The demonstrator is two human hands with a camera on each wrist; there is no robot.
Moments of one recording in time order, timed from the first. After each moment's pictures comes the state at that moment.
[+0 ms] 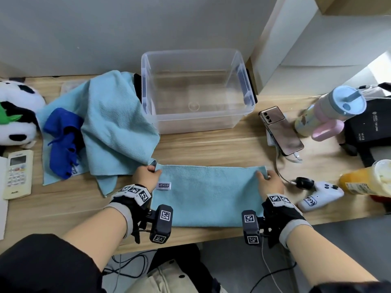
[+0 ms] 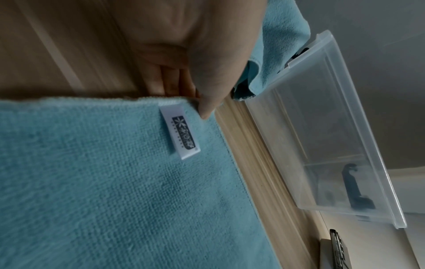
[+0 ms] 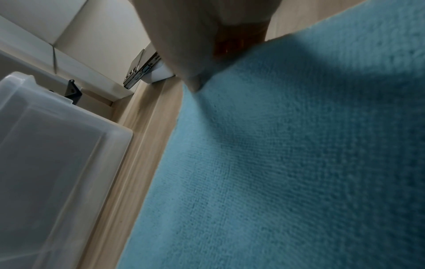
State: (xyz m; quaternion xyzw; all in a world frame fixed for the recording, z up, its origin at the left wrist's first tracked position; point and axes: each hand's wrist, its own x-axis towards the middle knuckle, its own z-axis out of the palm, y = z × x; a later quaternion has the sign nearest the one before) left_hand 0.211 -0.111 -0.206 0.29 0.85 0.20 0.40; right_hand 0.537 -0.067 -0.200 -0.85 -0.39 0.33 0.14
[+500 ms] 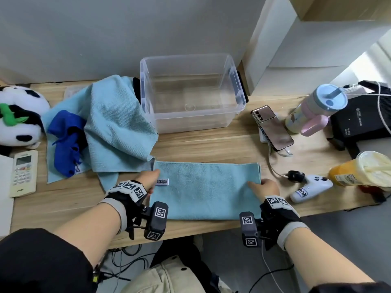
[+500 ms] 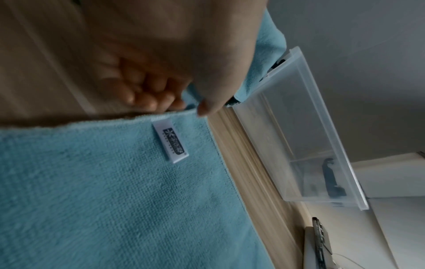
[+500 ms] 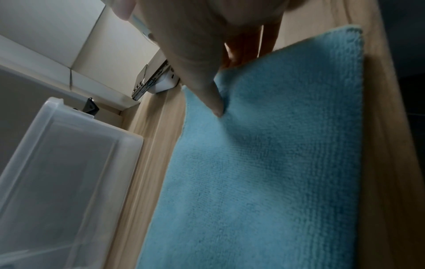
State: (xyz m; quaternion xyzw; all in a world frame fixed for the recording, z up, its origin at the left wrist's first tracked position) left_hand 0.222 -0.122 -0.170 0.21 0.82 0.10 0.52; right_hand 0.545 -0.094 -0.184 -0.83 -0.41 0.38 0.05
